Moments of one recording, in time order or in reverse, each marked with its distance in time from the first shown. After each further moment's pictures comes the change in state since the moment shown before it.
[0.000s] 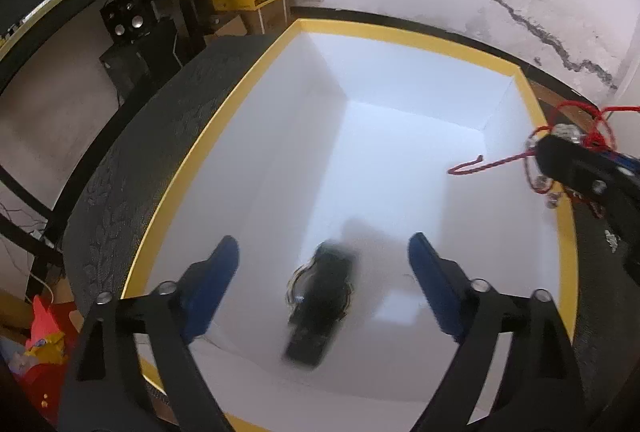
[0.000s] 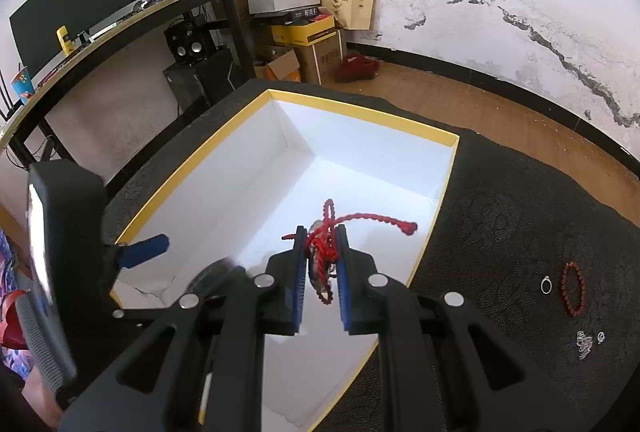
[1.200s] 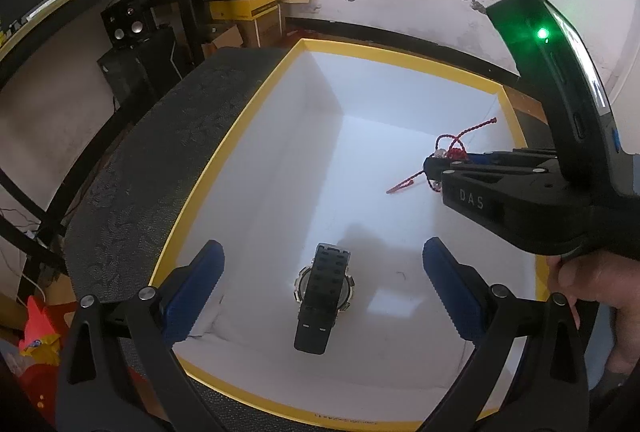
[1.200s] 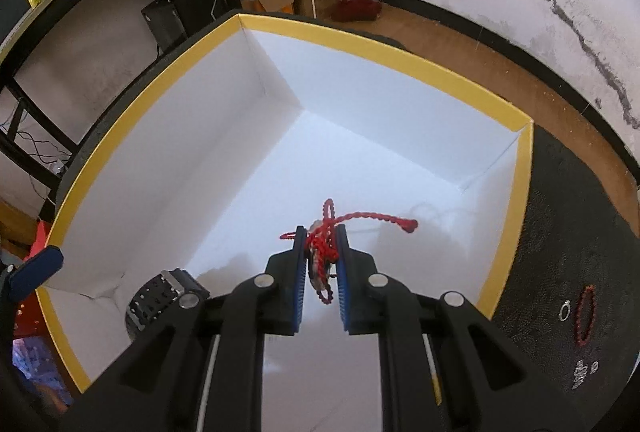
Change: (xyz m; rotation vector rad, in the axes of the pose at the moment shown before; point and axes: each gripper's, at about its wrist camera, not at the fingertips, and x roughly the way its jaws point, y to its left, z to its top) left arm -0.024 0.009 0.001 -0.015 -0.035 -0.041; right arm 0.100 -0.001 0.022 -0.062 0.239 -0.059
